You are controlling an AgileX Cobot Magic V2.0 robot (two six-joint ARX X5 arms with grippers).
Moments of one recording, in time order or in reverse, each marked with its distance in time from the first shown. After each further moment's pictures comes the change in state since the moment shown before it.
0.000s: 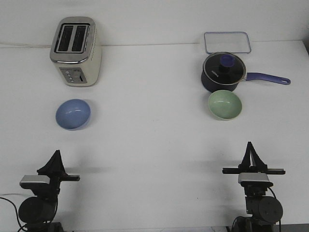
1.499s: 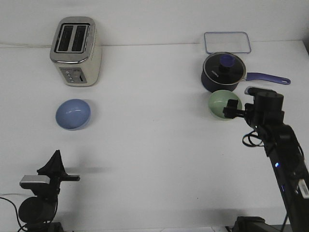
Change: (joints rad) left arm 0.000 0.000 0.000 0.000 0.000 0.000; right arm -0.035 1.307 1.180 -0.813 -0.019 0.362
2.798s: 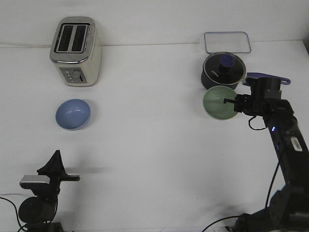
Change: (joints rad) left arm 0.000 0.000 0.000 0.000 0.000 0.000; right arm -0.094 0.238 0.156 -0.089 -0.254 -0.045
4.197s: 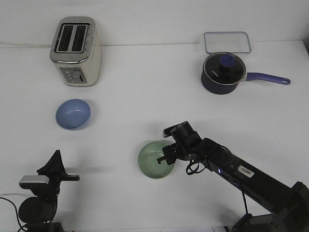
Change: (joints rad) left arm 0.000 0.000 0.000 0.003 0.000 -0.050; right arm 0.772 -0.065 -0.392 0.150 0.113 0.172
